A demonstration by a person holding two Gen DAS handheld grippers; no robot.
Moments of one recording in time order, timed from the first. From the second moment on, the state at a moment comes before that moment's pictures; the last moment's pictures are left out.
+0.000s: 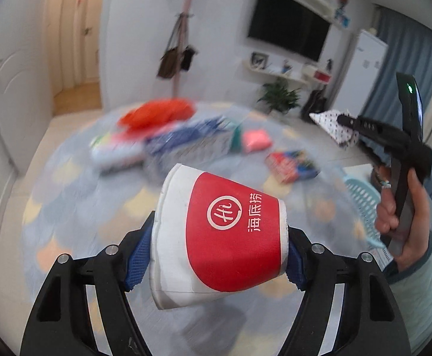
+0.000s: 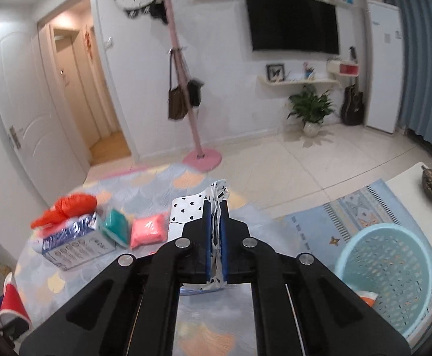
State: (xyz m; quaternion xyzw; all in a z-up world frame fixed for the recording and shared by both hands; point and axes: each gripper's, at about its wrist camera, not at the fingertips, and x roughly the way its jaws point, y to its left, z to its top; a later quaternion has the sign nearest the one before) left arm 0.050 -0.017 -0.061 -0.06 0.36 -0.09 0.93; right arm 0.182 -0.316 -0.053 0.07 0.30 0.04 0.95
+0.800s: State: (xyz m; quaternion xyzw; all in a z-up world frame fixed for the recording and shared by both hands) left arm 0.160 -0.318 -0.058 0.02 0.34 -0.35 0.87; right arm 0.118 -0.533 -0.101 0.18 0.32 -0.18 0.91
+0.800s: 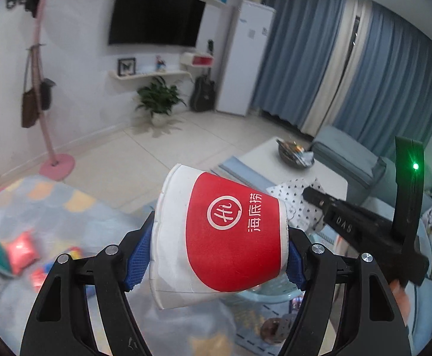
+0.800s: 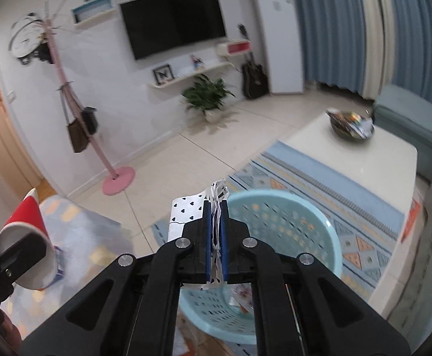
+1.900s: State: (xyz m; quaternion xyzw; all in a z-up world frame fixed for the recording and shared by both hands) left arm 0.170 -0.294 -0.077 -0.03 0.36 -0.35 0.86; right arm 0.106 -0.535 -0.113 0.22 0.34 -0.19 0.89
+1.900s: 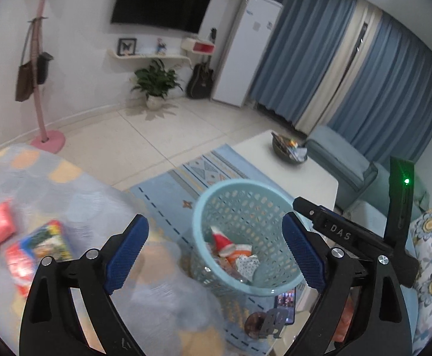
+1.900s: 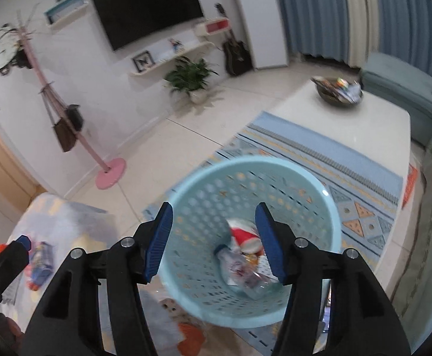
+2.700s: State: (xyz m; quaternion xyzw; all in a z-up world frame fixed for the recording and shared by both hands) left arm 0.184 -0.008 -0.053 -0.01 0.34 -0.06 0.94; right arm 0.197 -0.318 -0.094 0.11 0.37 0.01 0.92
